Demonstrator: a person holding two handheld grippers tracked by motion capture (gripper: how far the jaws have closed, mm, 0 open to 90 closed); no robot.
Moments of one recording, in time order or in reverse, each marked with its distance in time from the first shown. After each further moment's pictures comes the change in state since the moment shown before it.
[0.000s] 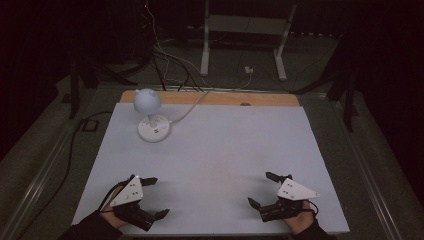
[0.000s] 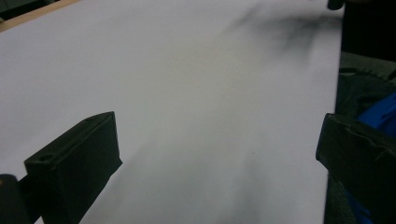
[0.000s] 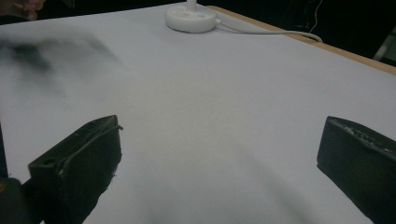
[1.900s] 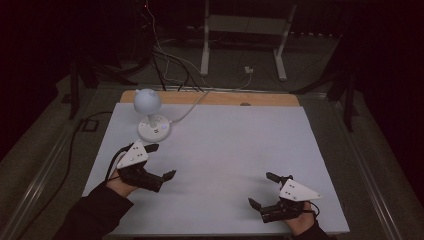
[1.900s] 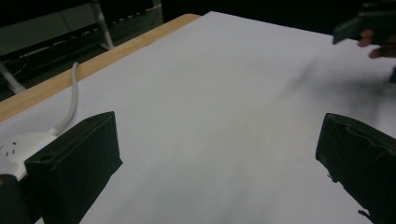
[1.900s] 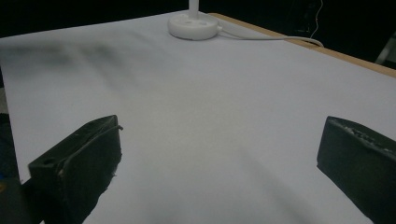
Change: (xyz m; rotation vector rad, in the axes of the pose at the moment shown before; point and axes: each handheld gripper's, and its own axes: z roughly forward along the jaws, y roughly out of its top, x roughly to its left) left arm 0.050 0.067 0.010 -0.075 0.173 -0.065; right arm 0.002 0.001 -0.004 -0.026 0.009 0.014
